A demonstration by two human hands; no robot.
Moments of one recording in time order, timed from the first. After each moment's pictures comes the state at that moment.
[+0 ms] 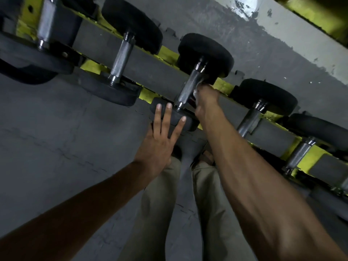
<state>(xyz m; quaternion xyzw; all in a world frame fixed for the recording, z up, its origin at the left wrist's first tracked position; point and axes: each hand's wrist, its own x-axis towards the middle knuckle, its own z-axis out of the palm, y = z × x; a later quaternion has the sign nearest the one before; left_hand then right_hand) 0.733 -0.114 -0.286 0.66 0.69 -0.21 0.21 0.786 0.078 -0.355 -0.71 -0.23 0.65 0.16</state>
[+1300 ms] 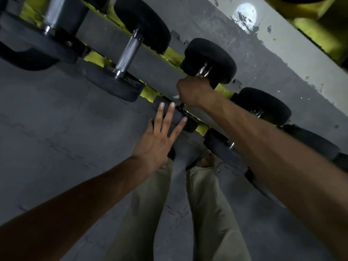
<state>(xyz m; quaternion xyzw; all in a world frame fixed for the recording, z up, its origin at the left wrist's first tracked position) 0.732 -0.115 -0.279 0.67 0.69 -0.19 0.22 0.757 0.101 -0.319 -0.22 -0.91 0.12 -0.32</state>
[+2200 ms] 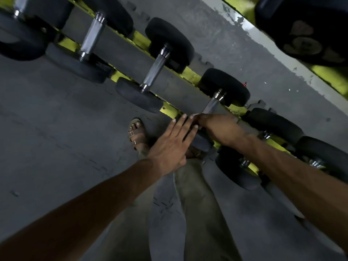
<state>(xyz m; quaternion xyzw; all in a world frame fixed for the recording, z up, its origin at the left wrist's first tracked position) 0.897 -0.074 -0.273 0.68 0.67 -0.11 0.26 1.026 0.101 -0.312 -0.14 -0.93 0.25 -0.22</state>
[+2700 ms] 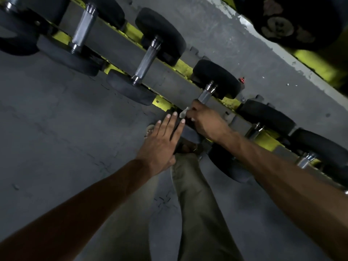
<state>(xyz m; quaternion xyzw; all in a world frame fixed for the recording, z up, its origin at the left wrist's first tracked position) 0.916 -0.094 -0.267 0.63 0.70 -0.14 0.30 1.034 0.092 -0.330 -0.18 -0.93 0.30 -0.12</state>
